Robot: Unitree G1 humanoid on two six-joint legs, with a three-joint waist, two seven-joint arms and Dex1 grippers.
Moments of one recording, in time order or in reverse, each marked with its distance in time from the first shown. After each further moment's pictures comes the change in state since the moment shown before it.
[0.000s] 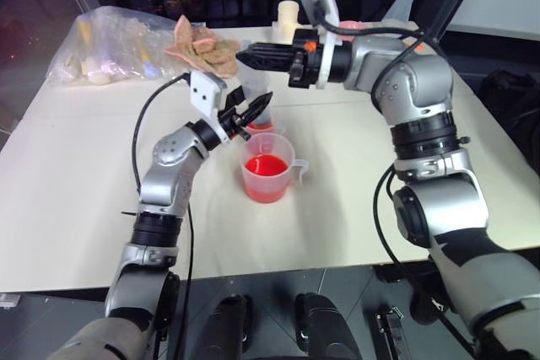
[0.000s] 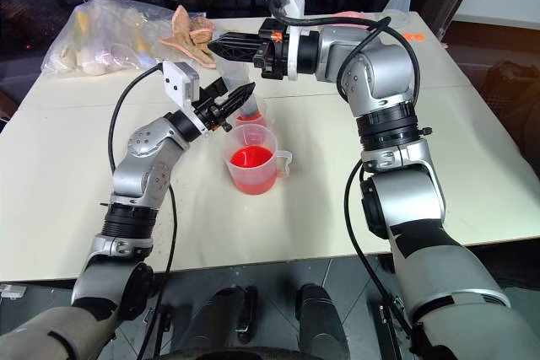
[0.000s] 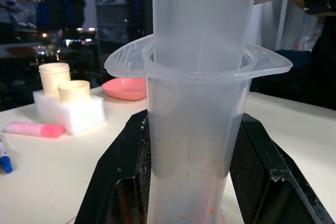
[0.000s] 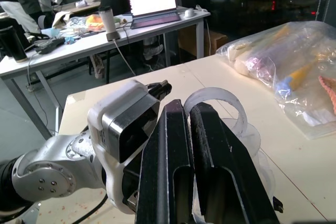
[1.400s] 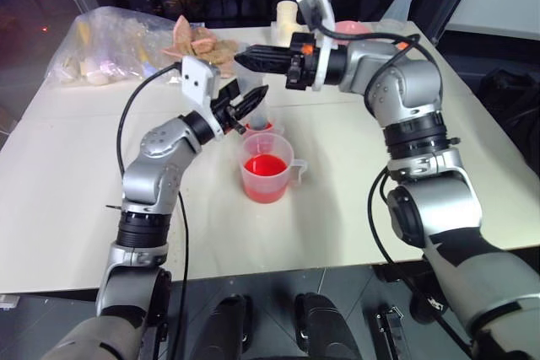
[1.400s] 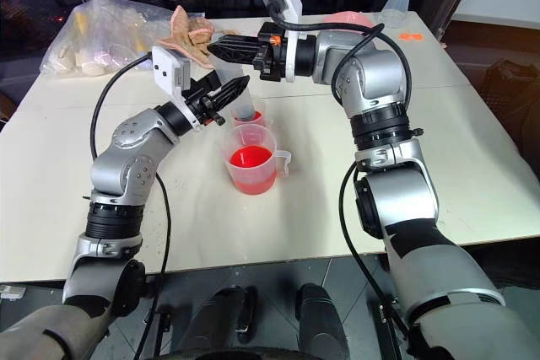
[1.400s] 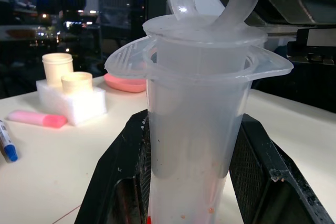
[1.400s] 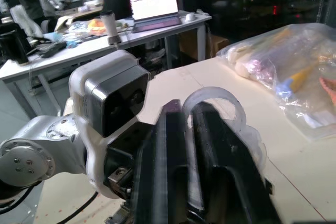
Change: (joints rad) left arm -0.012 0.054 0.026 -0.141 -0.058 0.226 0.063; right arm -0.007 0.033 -0.020 0.084 -0.038 -0.053 0.039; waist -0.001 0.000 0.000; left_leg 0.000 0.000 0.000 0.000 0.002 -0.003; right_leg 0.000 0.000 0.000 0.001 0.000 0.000
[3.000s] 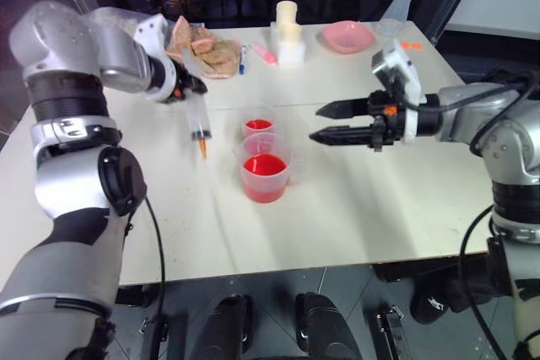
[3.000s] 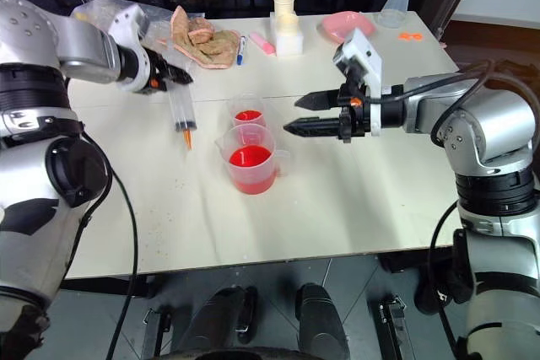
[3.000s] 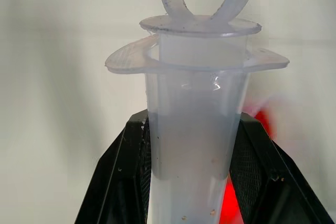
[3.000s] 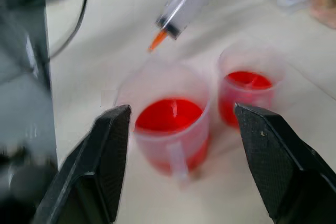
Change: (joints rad) left arm -0.709 0.237 0.280 0.746 -0.251 1.199 0.806; right arm 0.389 -0.570 0.081 -0.690 0.172 0.286 0.054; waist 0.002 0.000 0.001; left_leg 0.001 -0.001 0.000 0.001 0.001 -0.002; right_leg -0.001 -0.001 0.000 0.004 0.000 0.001
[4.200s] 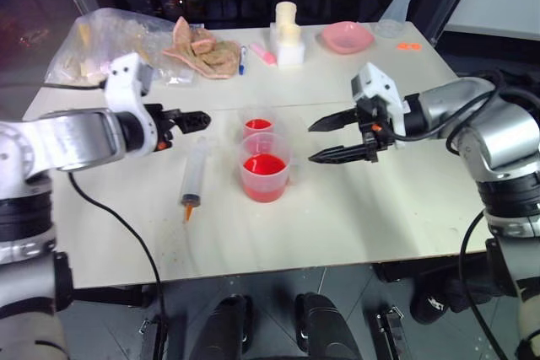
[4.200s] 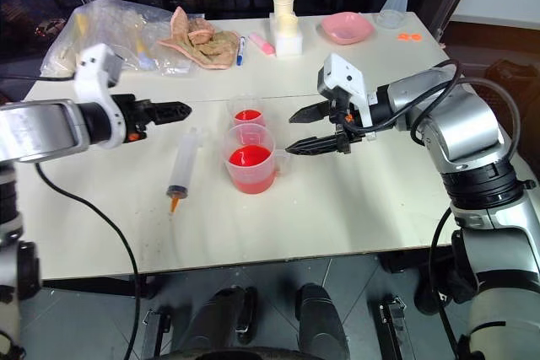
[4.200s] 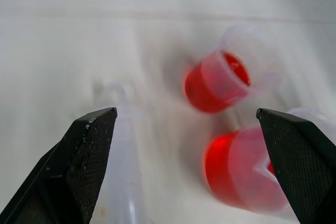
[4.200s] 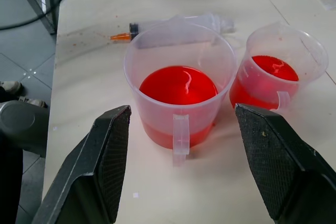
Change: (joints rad) left arm 0.727 0.394 -0.119 -0.888 -1.298 -0.371 0.526; right arm -0.026 0.057 0.095 0.136 -0.168 -0.234 0.158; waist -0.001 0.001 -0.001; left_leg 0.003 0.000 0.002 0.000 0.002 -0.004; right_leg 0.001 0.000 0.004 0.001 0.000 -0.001
